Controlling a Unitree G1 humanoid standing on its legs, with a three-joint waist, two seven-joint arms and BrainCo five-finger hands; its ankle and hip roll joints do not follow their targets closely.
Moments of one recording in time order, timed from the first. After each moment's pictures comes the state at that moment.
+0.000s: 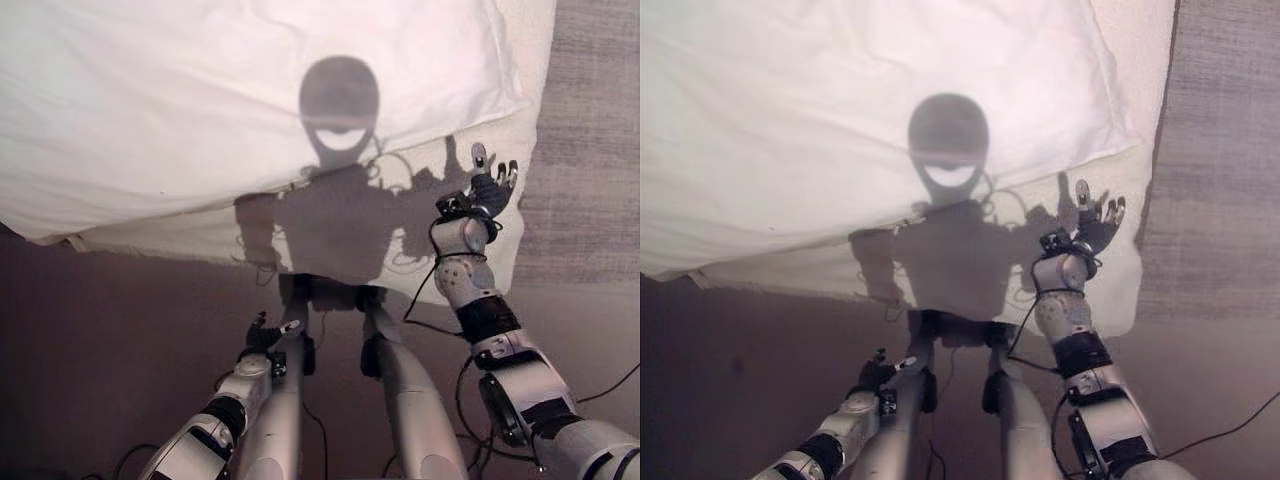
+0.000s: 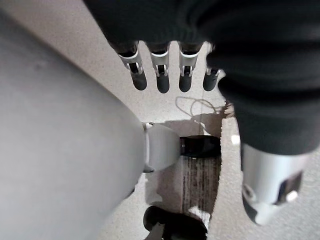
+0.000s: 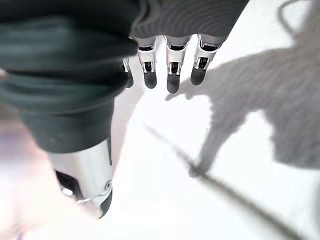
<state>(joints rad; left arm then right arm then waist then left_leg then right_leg) -0.41 0.18 -0.45 1.00 -0.56 -0.05 0.37 -0.74 -0.22 0.10 0.39 0.72 -0.41 -0.82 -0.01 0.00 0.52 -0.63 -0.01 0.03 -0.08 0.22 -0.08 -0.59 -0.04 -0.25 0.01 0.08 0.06</state>
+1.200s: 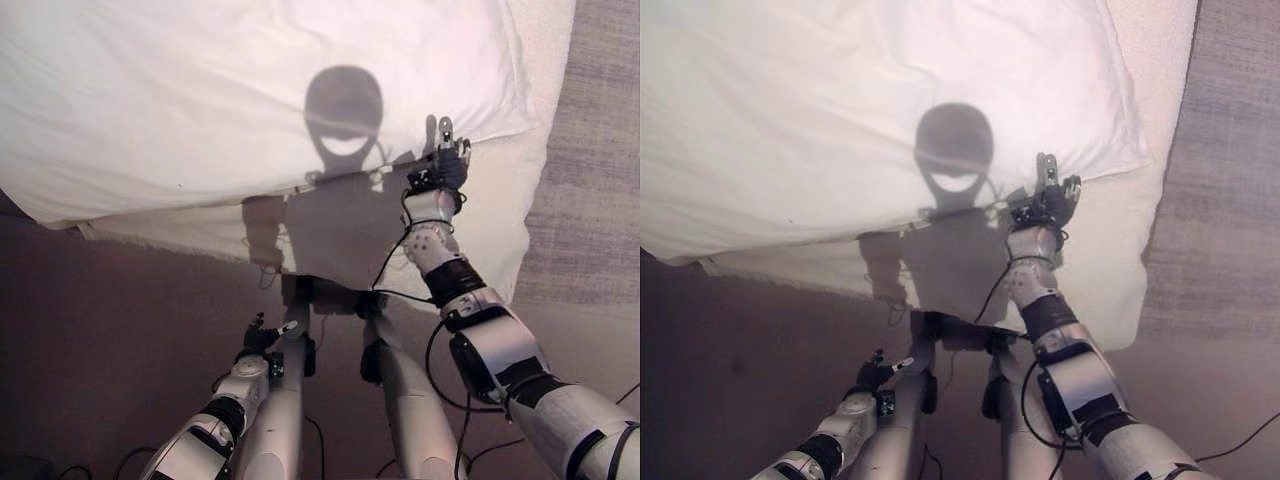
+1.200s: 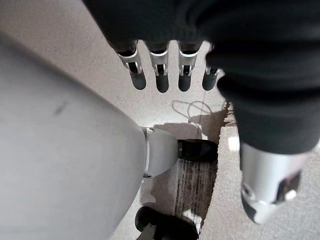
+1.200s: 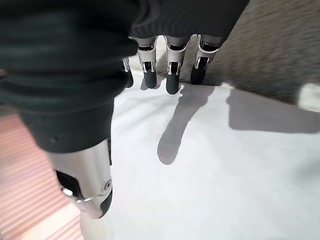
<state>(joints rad) -0.41 0.18 -0.41 1.04 -0.55 -0.05 0.34 -0.99 -0.10 0.13 0.71 1.05 -0.49 -0.65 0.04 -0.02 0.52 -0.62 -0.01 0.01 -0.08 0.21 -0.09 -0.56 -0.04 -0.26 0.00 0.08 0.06</state>
